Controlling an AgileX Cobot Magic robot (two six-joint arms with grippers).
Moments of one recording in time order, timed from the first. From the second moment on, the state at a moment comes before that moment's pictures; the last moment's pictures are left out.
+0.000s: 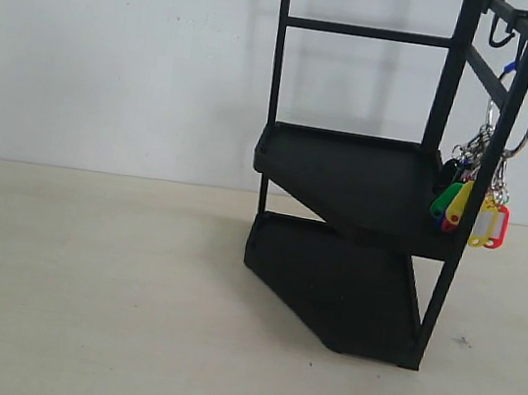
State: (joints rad) left arm -0.02 0.00 0.00 -0.15 0.29 0.07; right arm 0.04 0.01 -0.11 -0.52 0.18 0.88
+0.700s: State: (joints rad) left arm -0.02 0.00 0.00 -0.15 0.29 0.07; right arm 0.20 0.00 0.00 0.20 0.04 0.00
